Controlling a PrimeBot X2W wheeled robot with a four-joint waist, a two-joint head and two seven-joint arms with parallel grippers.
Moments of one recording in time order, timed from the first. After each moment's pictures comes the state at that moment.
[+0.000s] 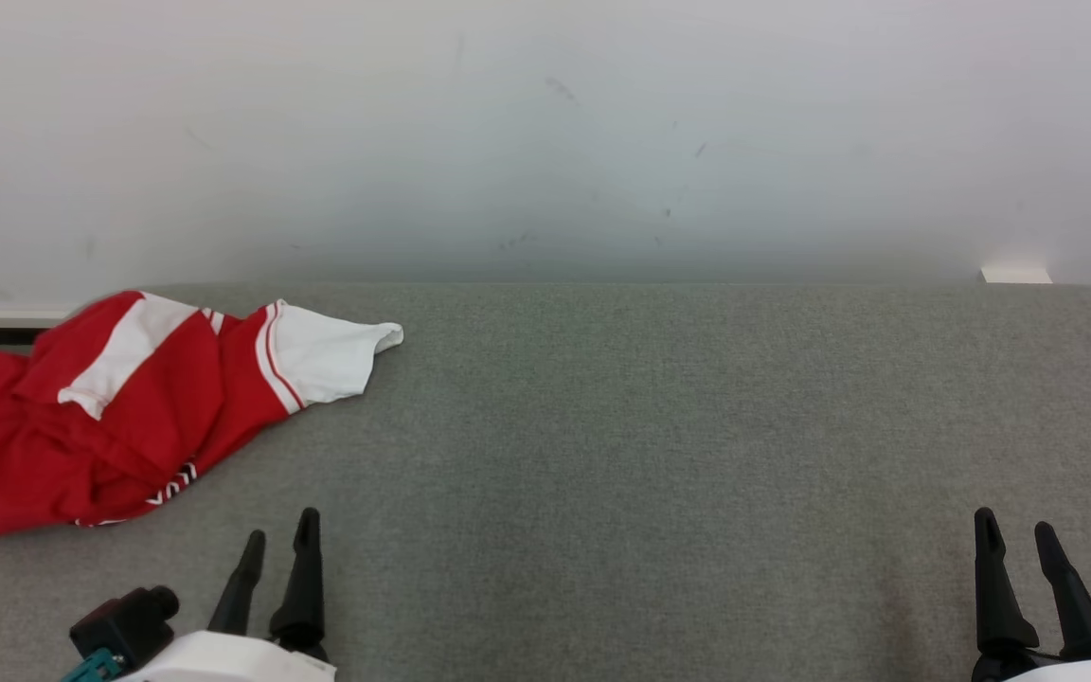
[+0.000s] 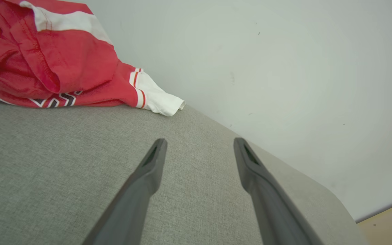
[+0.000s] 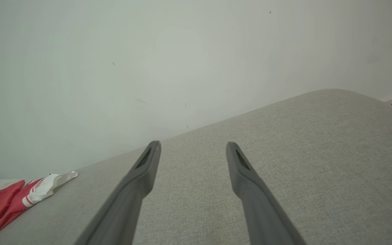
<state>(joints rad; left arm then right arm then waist) -0.08 0.07 -0.03 0.23 -0.63 -0.07 -0.12 -0.02 -0.07 -0.04 0.17 0.58 0.13 -0.12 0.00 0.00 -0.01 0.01</state>
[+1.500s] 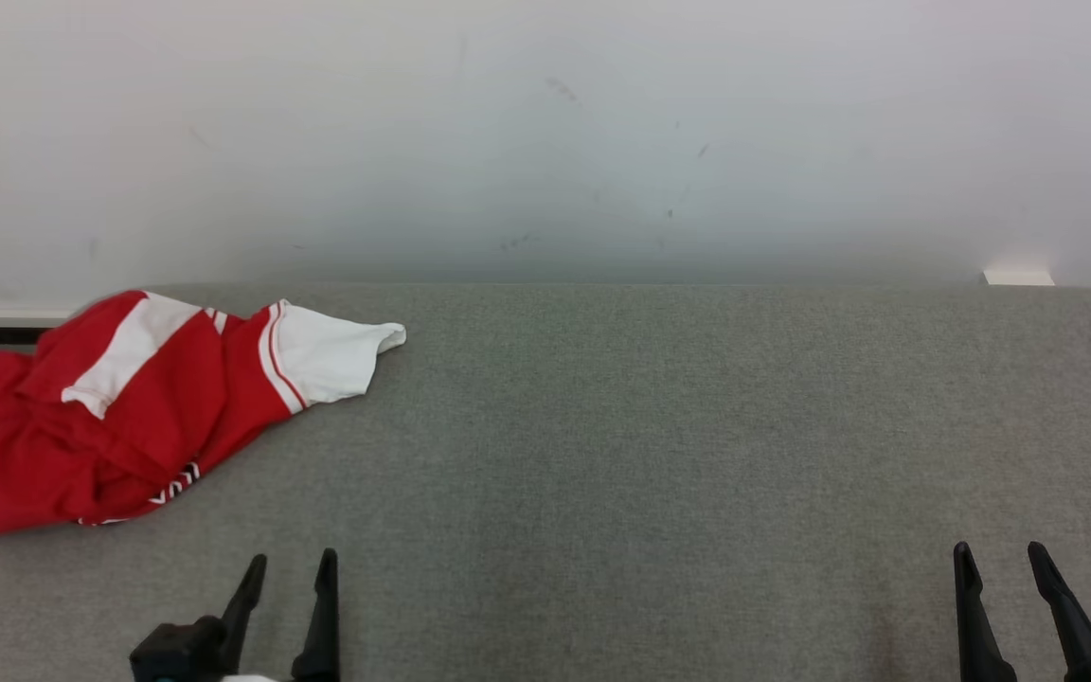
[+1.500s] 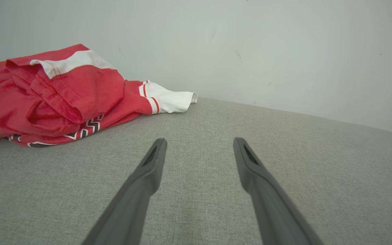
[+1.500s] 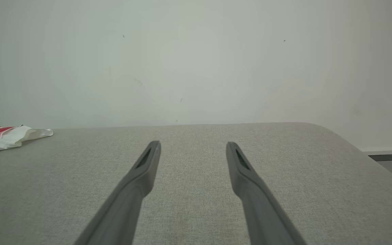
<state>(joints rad) -0.04 0.08 -0.05 0.27 -0.23 -0.06 -0.22 0.03 -0.07 -0.05 0.18 0.24 0.13 -0.23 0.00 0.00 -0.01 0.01</state>
